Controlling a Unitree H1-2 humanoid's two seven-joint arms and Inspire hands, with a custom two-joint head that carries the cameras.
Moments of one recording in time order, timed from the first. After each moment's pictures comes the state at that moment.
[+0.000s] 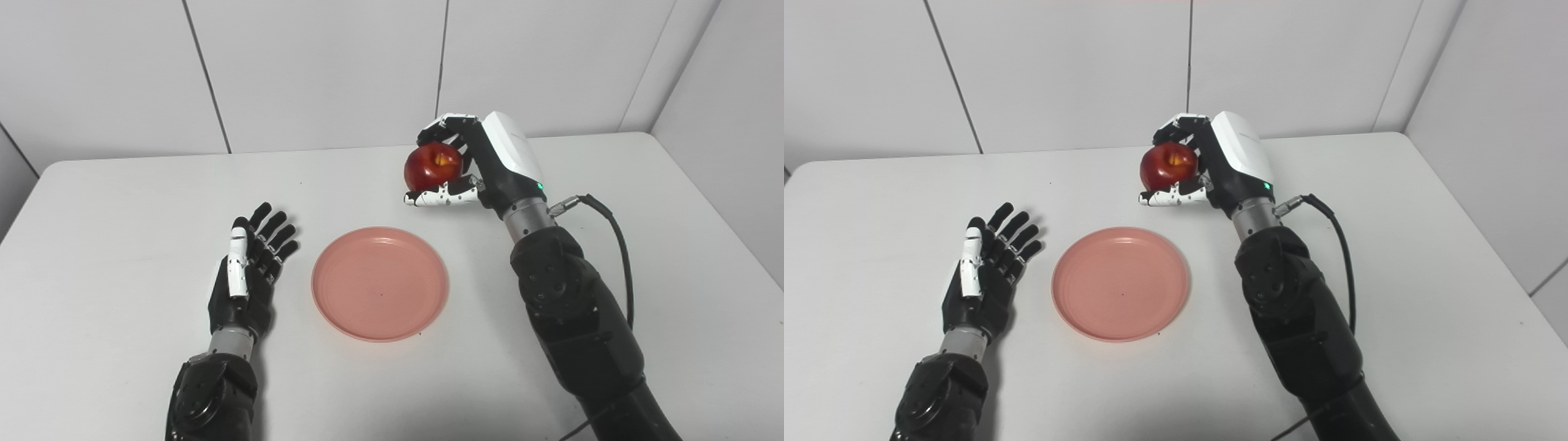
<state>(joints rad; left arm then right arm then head) -0.16 -0.11 0.04 -0.02 -0.28 0.26 -0.02 -0.42 -0.21 0.24 -0.26 -0.64 0.38 0.11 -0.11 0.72</state>
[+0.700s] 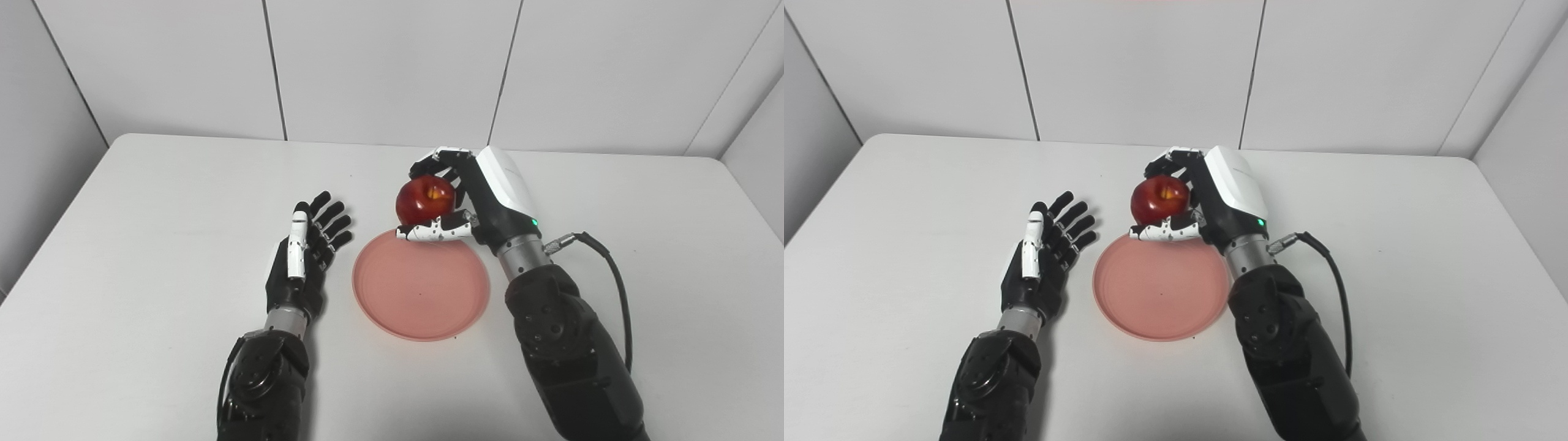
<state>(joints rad) -0.16 -0.16 0.04 -0.02 -0.23 0.26 0.04 -0.40 -0.11 0.37 -0.25 -0.66 0.37 0.13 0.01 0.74</state>
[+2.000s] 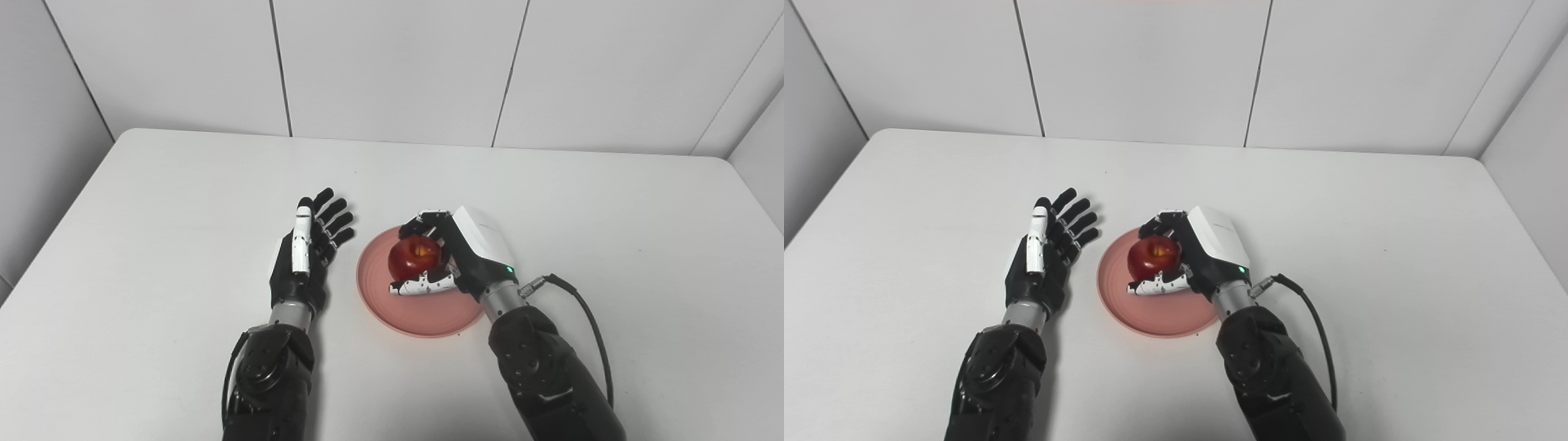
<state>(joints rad) -0.16 -0.17 0.04 -0.03 -0.21 0.26 0.06 -0.30 -0.10 0.41 -0.09 -0.69 0.29 0.10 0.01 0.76</state>
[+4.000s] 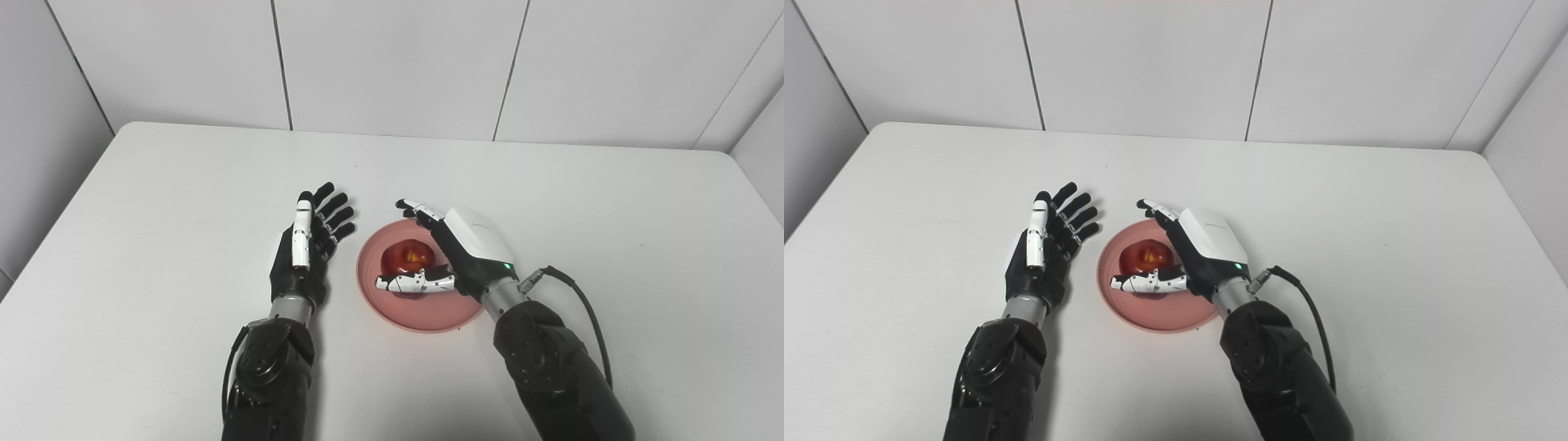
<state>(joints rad) -0.16 -0.17 0.04 -0.04 -0.21 0.28 0.06 -0.29 -0.12 0.41 -0.16 -0.78 0.31 0.27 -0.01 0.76</state>
